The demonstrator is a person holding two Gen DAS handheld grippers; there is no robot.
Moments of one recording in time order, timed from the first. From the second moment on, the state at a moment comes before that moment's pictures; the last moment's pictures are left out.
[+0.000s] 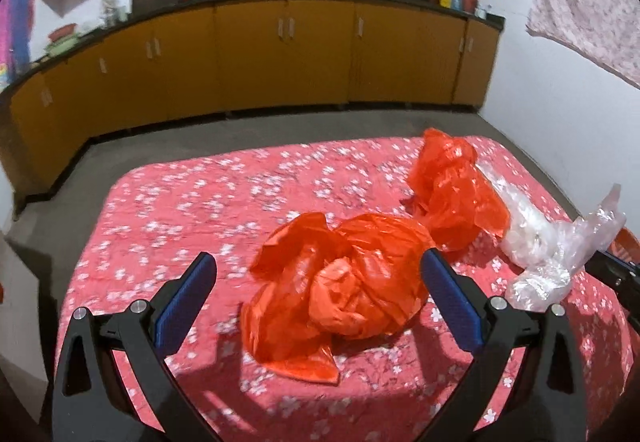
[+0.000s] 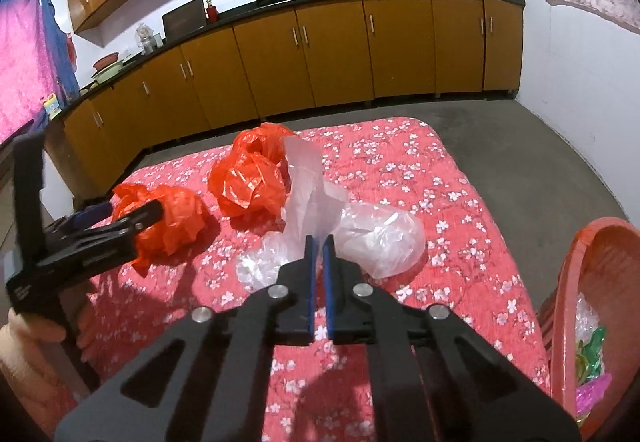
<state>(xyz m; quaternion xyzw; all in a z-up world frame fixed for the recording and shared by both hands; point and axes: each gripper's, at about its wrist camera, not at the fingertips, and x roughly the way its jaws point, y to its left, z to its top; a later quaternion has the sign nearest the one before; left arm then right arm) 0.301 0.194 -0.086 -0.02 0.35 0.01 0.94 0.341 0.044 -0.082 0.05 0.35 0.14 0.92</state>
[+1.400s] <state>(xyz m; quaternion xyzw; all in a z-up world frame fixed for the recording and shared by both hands) 0.193 0.070 -0.003 -0.02 0.29 -0.12 0.95 0.206 -0.090 0.006 0.08 0.27 0.05 0.96</state>
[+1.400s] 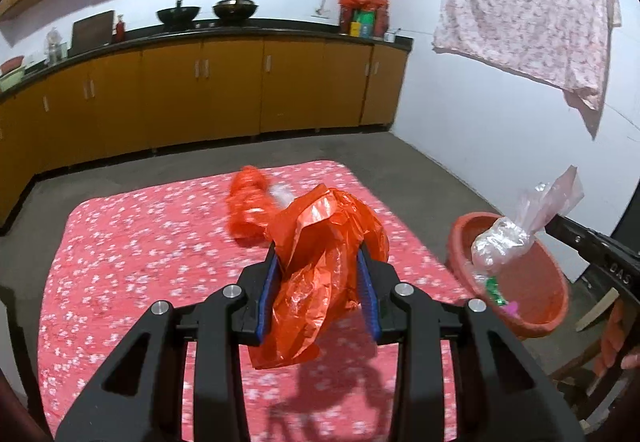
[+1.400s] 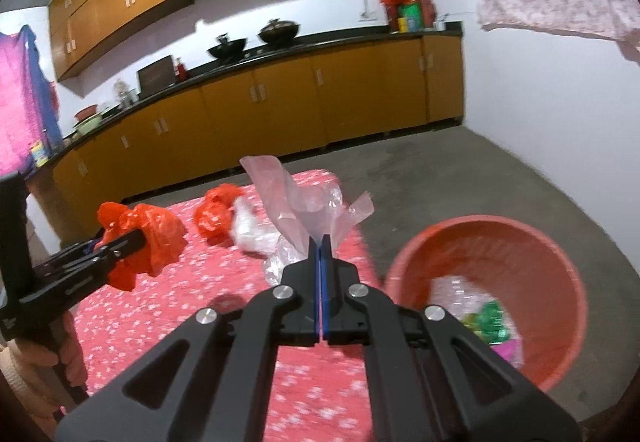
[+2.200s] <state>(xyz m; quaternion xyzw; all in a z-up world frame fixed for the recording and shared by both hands) 0.193 -0.082 -0.008 -0.01 0.30 -0.27 0.92 0.180 -0.224 -0.021 0.15 0.28 -0.08 0.95</state>
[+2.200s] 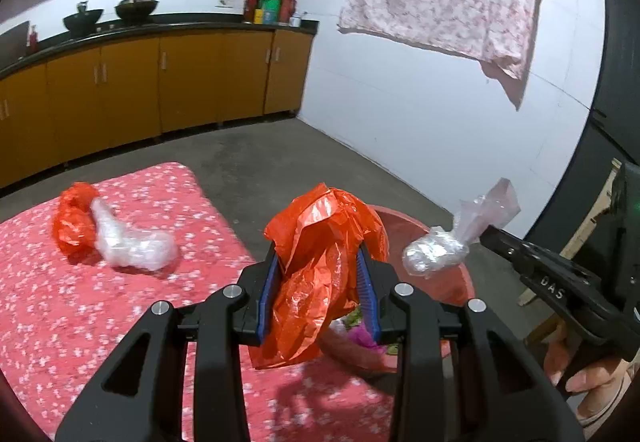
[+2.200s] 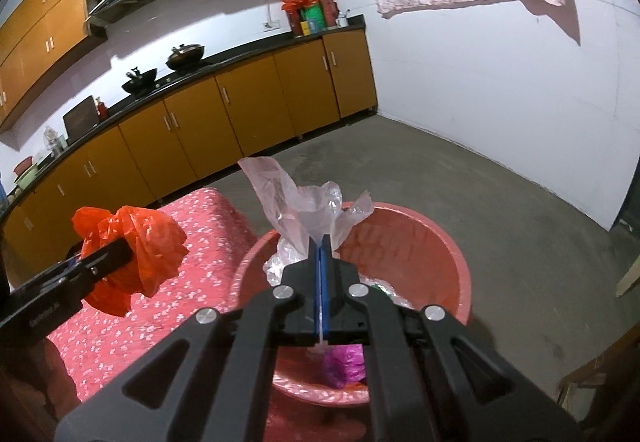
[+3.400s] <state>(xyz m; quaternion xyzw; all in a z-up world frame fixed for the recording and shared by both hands) 0.217 -0.105 -0.055 -0.02 0.35 -0.24 0.91 0.179 -0.274 -0.047 0.21 0.27 -0.11 0.93</state>
